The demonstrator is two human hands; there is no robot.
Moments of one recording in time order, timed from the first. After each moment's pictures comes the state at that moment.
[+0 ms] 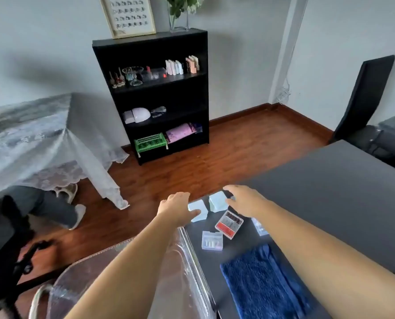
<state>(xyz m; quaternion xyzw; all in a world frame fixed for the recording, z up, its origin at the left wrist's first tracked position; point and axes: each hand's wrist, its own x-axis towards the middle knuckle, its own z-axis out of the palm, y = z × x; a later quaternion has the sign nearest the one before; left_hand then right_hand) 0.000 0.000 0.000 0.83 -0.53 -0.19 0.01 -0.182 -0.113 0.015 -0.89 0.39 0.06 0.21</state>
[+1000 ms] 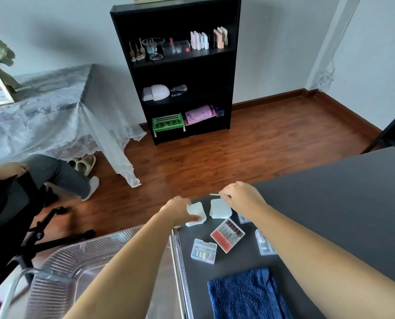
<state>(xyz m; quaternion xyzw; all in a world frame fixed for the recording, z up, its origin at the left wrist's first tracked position) 0.006 -0.036 -0.049 0.85 -0.42 -0.30 0.03 -0.155 -0.170 -0.033 -0.94 0.29 0.00 0.17</state>
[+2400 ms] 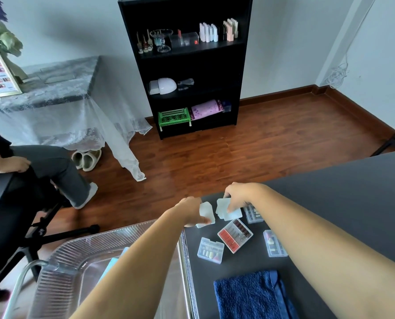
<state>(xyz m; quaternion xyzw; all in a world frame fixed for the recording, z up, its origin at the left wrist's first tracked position) -0.001 -0.043 -0.050 0.83 -0.45 -0.33 0.00 -0.112 -0.182 -0.016 -0.88 0.28 0.33 0.21</state>
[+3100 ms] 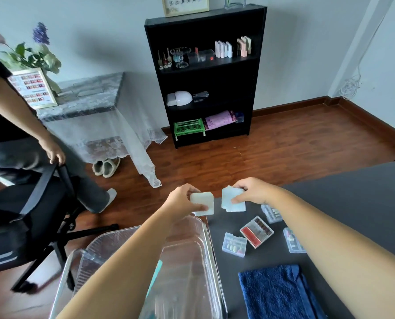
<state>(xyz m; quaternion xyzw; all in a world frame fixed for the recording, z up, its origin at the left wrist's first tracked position) 0.038 0.037 0.000 0.82 -0.33 -0.32 0.34 -0.118 -0.148 0.006 -0.83 0.34 0.10 0.44</state>
